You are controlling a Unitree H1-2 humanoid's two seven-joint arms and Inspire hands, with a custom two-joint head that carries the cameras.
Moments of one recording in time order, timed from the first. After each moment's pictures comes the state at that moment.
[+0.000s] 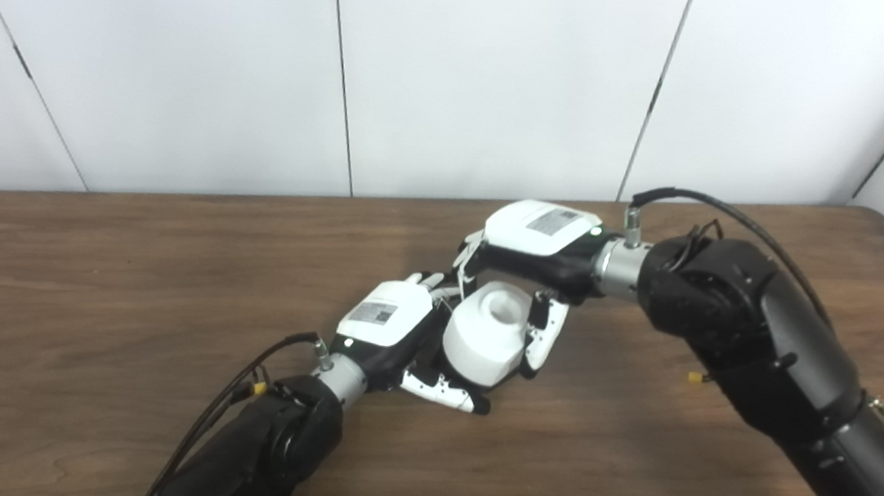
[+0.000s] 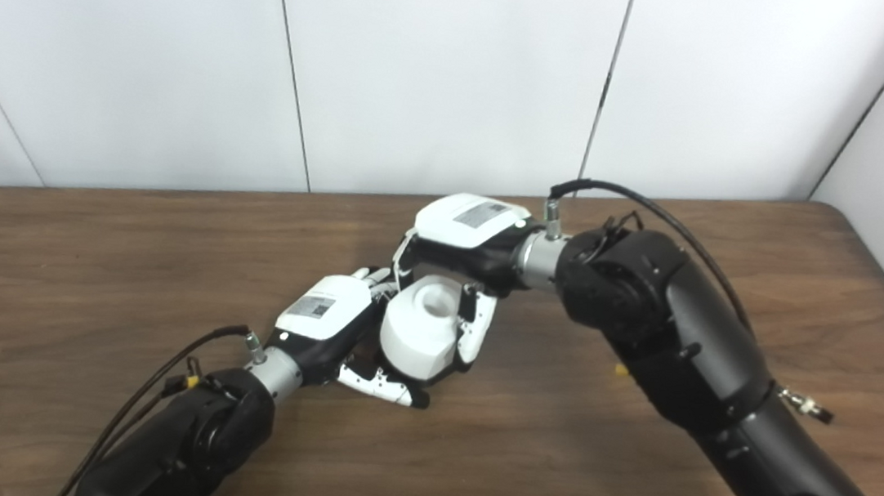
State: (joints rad) left arm -0.47 0.18 -0.62 0.30 0.78 0.01 -0.05; right arm -0.67 -0.50 0.44 -0.20 -0.67 0.03 0.83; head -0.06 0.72
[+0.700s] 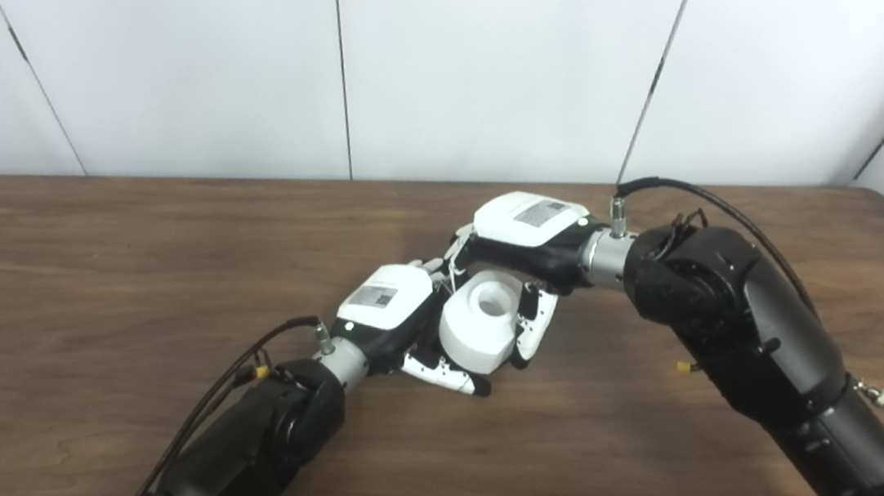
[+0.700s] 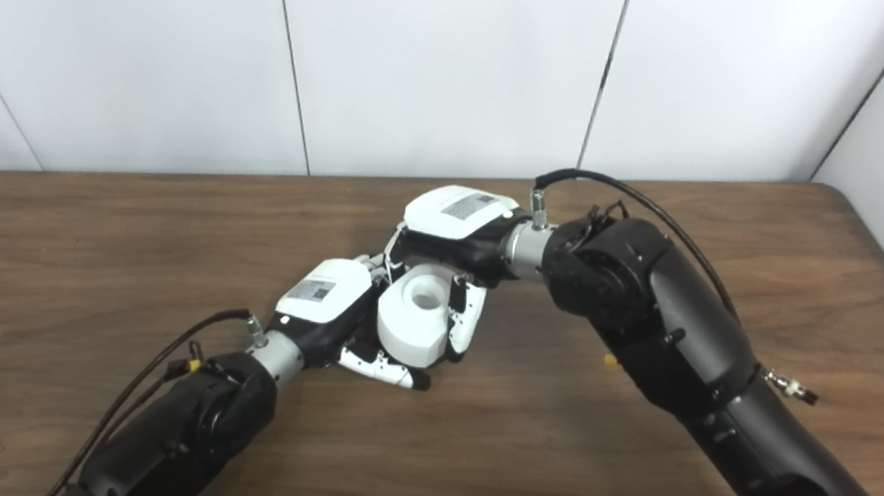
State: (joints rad) left arm -0.47 0.18 -0.62 0.29 0.78 0.03 -0.05; right arm -0.68 -0.48 0.47 -0.17 -0.68 0.03 0.83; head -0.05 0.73
